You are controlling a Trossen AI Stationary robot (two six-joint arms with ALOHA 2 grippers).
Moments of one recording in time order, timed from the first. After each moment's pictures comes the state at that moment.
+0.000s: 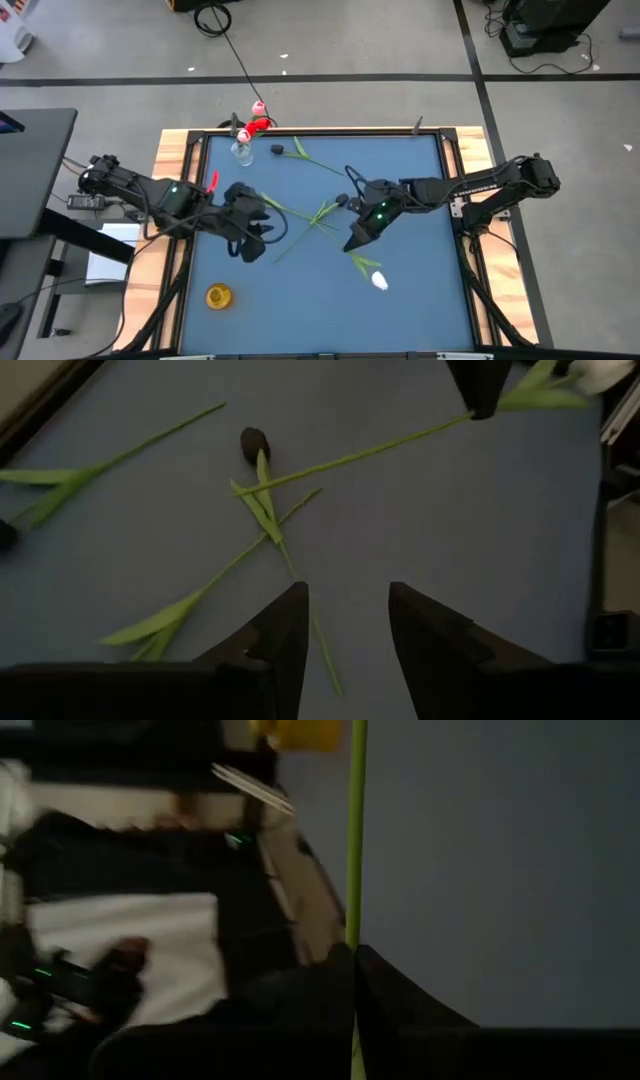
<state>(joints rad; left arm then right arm) -0.39 1.24 1.33 -0.99 -0.42 -0.67 0.04 1.42 0.94 -0.09 -0.54 1.21</state>
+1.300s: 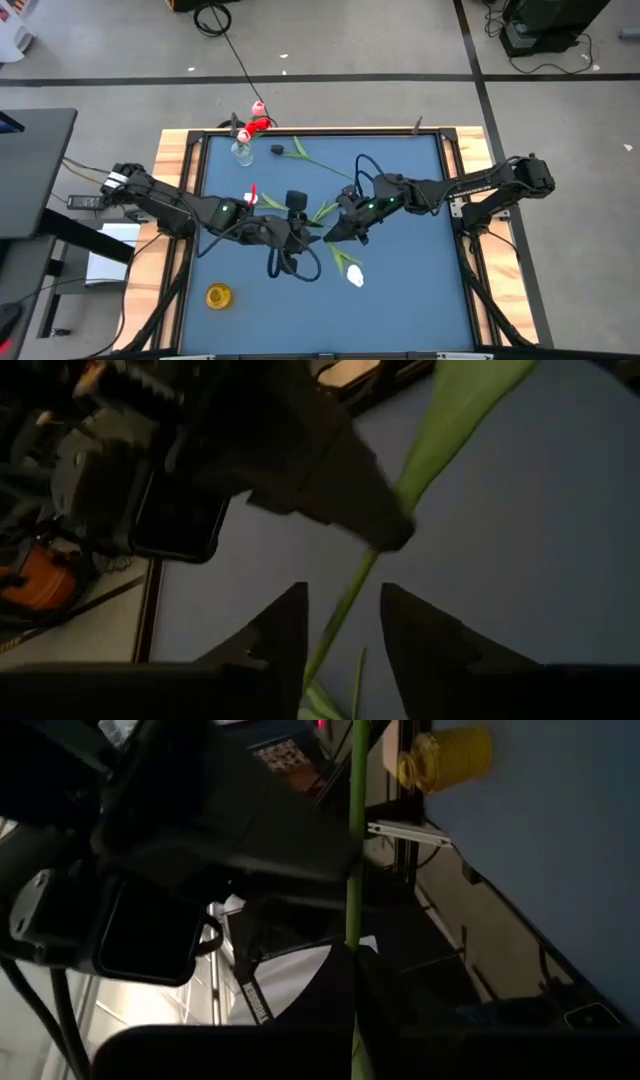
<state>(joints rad) -0.33 1.49 1.33 -0.42 -0.44 0.30 0.05 1.46 0.94 0.38 -0.47 1.76</state>
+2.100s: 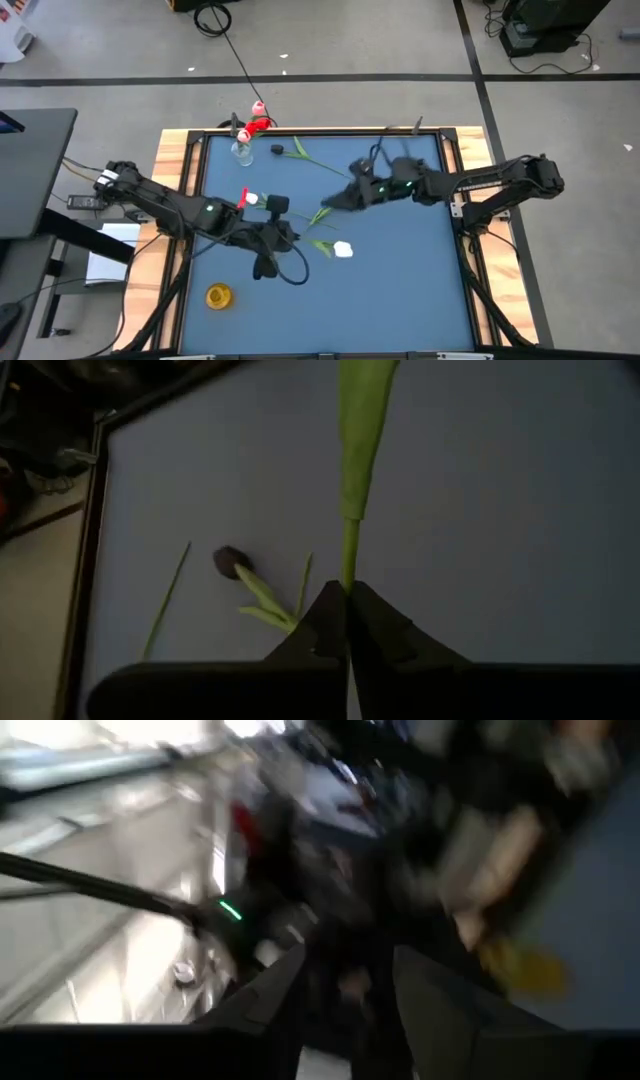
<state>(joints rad) -0.38 1.42 1.33 -0.72 -0.41 0.07 -0.03 1.38 0.94 0.51 -0.25 1.36</state>
